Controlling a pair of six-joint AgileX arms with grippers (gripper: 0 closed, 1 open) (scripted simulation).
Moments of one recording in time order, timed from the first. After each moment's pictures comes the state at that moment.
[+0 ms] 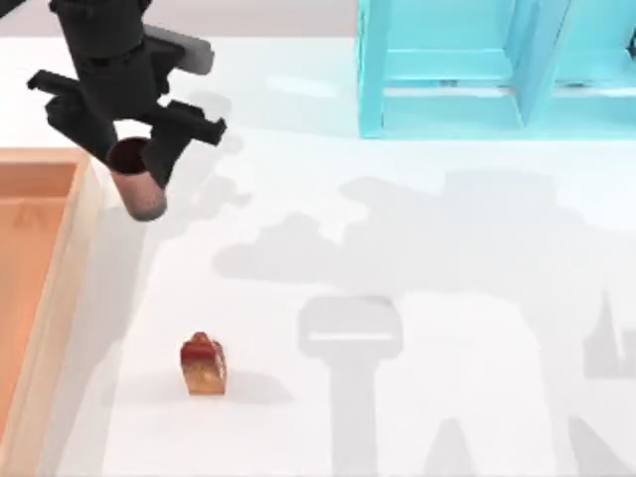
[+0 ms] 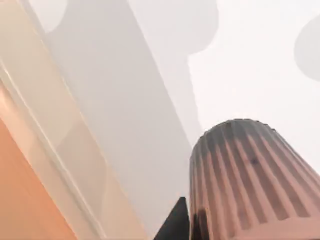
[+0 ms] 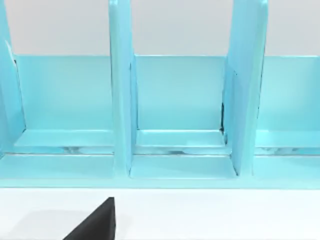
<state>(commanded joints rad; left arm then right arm) -0.30 2.14 1.95 -1.39 0.00 0.13 0.00 0.00 0.00 0.00 0.00 0.00</state>
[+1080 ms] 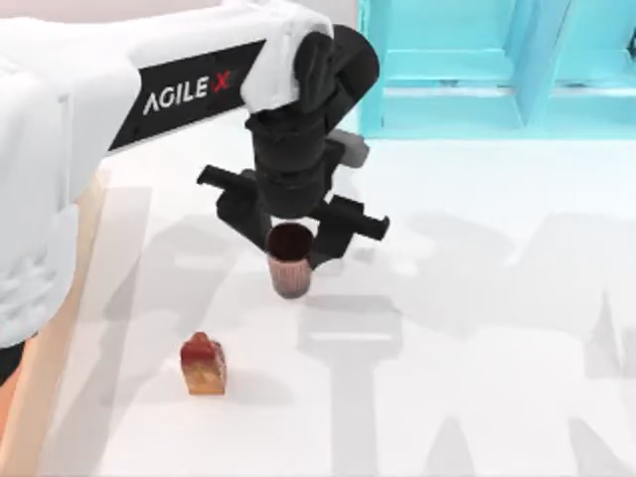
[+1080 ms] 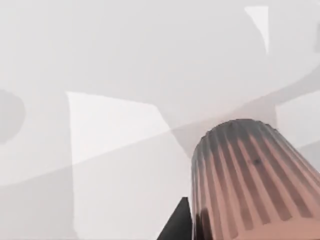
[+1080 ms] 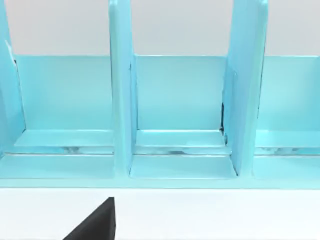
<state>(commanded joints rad) -0.62 2.25 1.82 -1.14 0.00 -0.19 0.00 0.00 0.00 0.00 0.00 0.00</state>
